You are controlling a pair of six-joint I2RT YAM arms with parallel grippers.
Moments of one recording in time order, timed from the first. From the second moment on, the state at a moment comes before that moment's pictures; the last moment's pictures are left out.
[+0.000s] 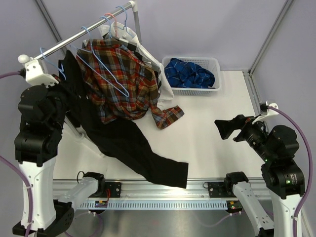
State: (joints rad) left arm -0.16 0.96 1.69 -0.83 -0.30 -0.34; right arm 0.14 0.52 1.16 -0.79 -0.28 0.36
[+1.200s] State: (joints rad) left arm -0.68 1.33 2.06 -0.87 0.77 -0.40; right arm 0.14 0.76 1.38 -0.76 -0.31 0.28
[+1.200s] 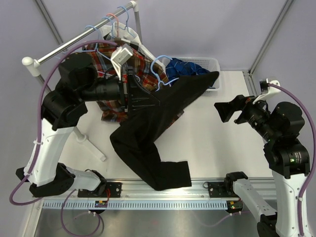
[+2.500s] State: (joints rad) left arm -1.00 1.78 2.11 -0.83 0.37 -0.14; right arm 0.14 0.79 1.26 -0.56 -0.49 0.23
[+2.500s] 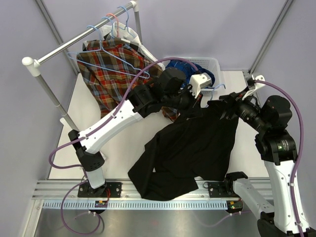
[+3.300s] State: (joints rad) left arm -1.02 1.76 2.08 -0.83 0.23 -0.15; right arm 0.15 0.83 1.19 -0.48 -0.49 0.23
